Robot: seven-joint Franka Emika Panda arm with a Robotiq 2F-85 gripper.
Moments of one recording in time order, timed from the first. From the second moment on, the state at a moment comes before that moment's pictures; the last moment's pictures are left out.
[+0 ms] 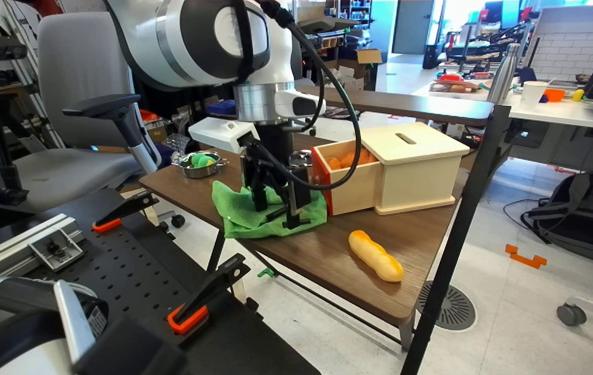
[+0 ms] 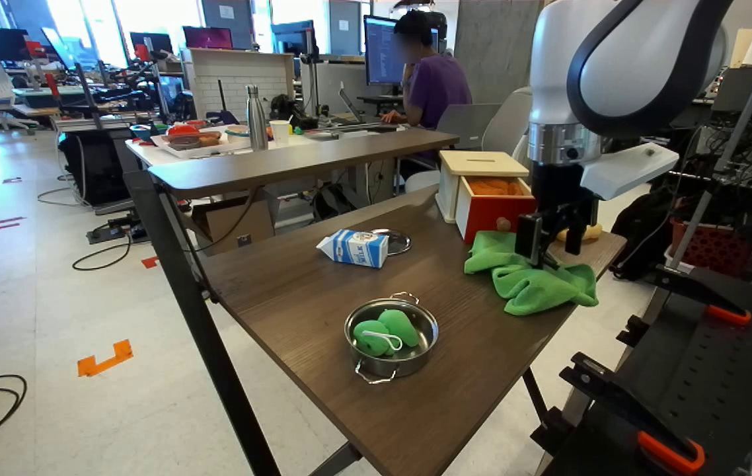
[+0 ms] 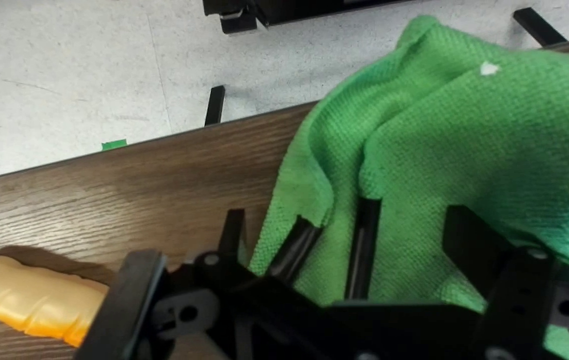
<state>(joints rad) 0.11 0.50 -0.18 -2.32 -0.18 2.71 0.20</state>
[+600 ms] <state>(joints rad) 0.13 0.50 -0.18 -2.33 -0.18 2.75 0.20</state>
